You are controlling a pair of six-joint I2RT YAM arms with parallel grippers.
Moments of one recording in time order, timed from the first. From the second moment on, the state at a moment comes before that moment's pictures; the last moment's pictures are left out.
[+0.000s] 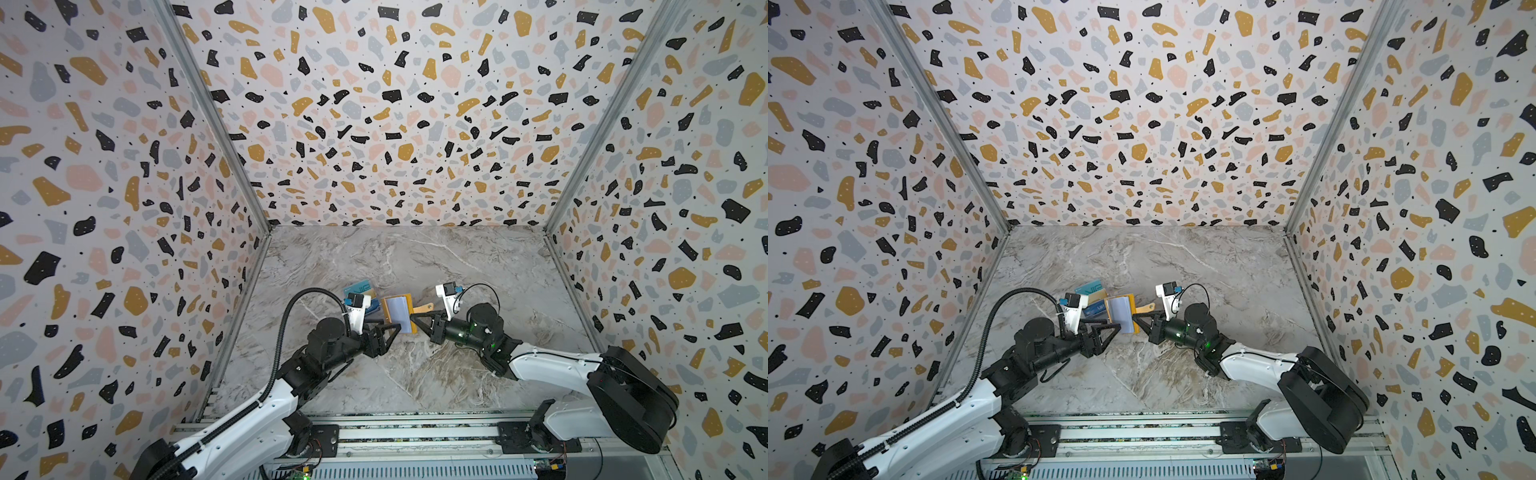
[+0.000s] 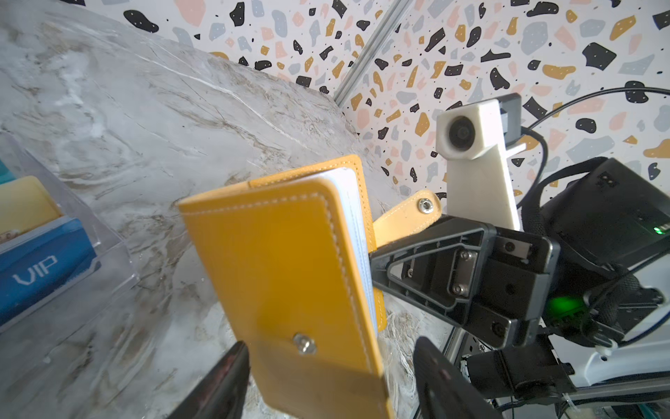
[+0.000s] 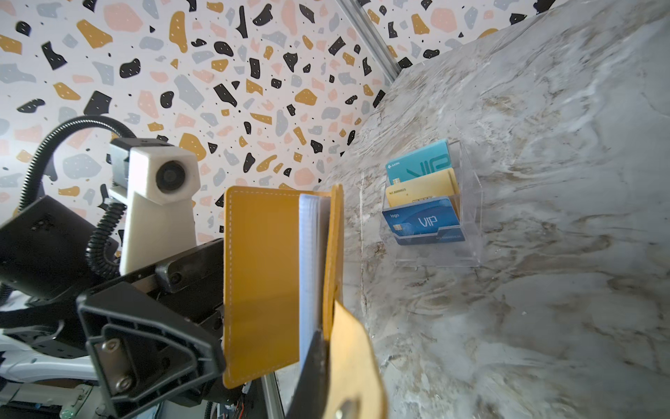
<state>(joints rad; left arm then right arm) -0.66 0.84 0.39 0.17 0.27 -0.57 0.78 1.35 0.50 0.70 -0.39 0.68</state>
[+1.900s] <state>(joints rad) -0.66 1.19 0.25 0.26 0.30 -0.57 0.80 1.42 0.63 0.06 -0.29 0.61</state>
